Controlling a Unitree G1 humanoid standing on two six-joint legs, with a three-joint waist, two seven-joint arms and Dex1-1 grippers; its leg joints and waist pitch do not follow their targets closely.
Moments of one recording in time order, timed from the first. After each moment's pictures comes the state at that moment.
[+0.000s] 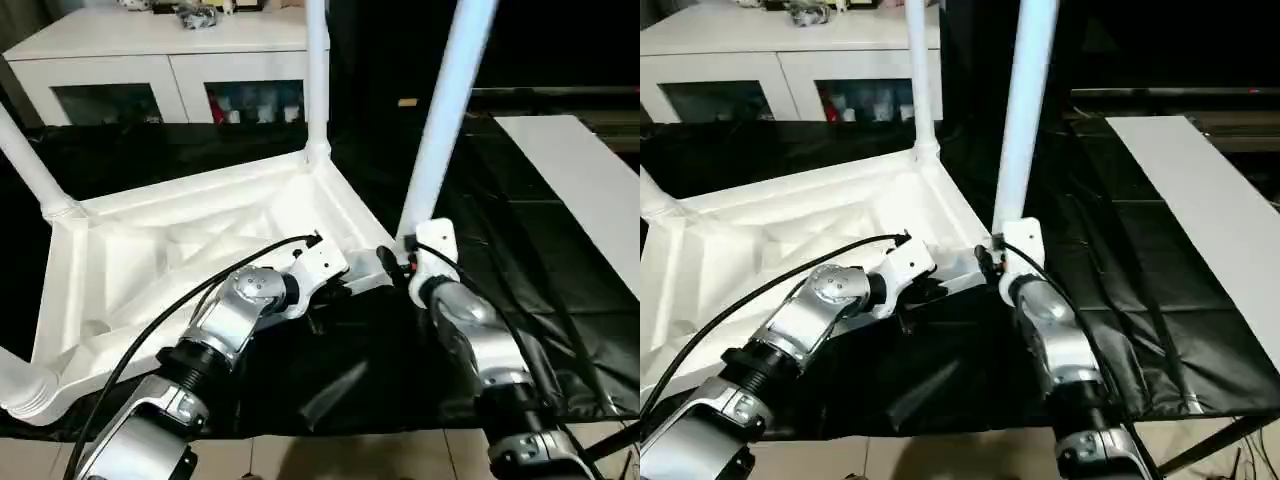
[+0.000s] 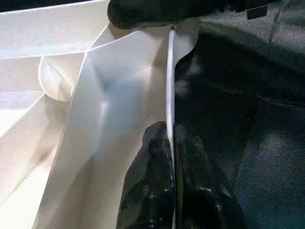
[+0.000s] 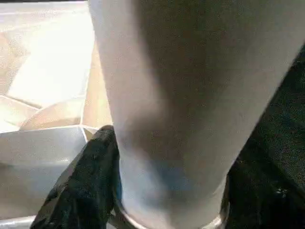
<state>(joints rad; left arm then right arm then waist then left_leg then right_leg) -0.61 0.18 -0.36 0.57 0.12 0.22 -0.76 -0.39 -0.07 0.03 0.39 0.04 0.25 0.19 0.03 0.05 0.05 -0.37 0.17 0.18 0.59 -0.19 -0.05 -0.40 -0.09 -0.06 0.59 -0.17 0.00</state>
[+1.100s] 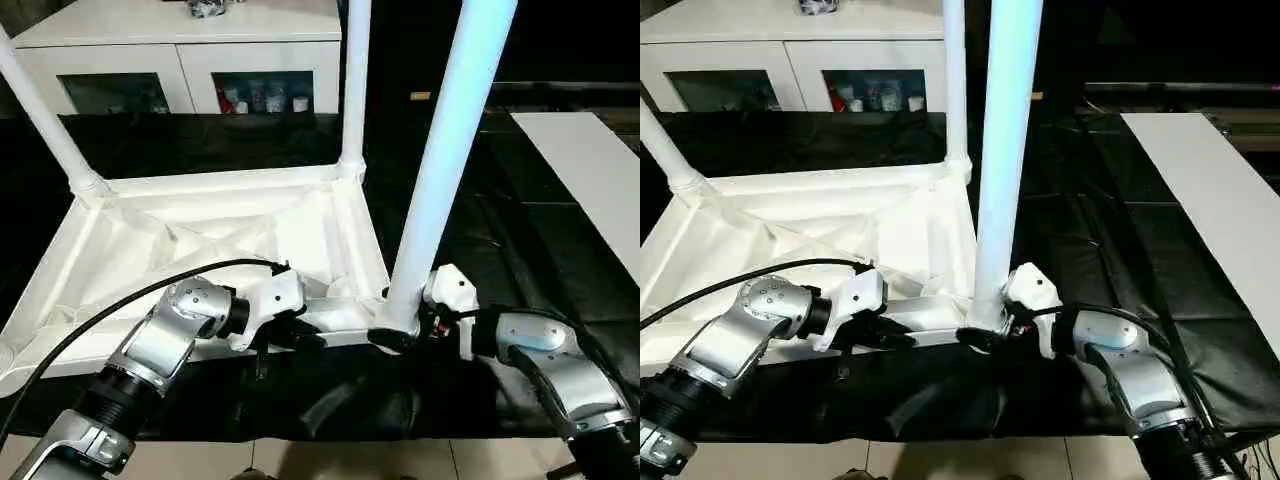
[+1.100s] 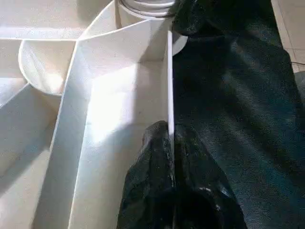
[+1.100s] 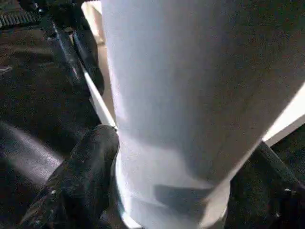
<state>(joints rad) -0.44 0.45 -0.38 0.27 -0.03 0.22 -1.22 -0.23 -0.48 0.20 0.16 0.18 0.14 0.99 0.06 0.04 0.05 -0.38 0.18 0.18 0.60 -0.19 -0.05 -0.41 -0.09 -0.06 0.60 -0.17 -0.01</state>
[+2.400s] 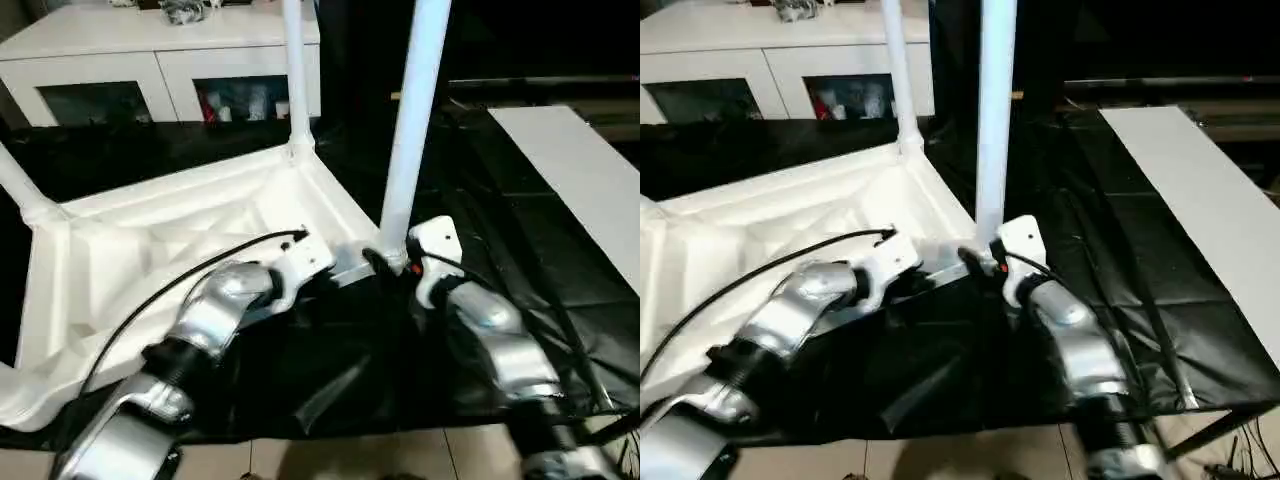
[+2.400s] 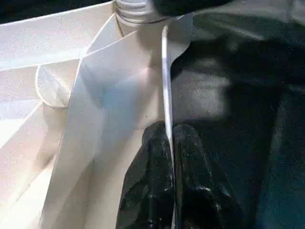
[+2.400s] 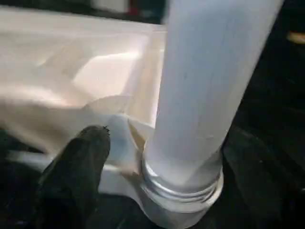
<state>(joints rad) -0.59 0.28 -0.34 0.56 0.11 0.12 -0.83 -0.34 -0.24 0.12 0.25 0.06 0.17 0.47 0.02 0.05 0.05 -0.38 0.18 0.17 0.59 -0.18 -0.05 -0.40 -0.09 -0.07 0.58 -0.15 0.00</state>
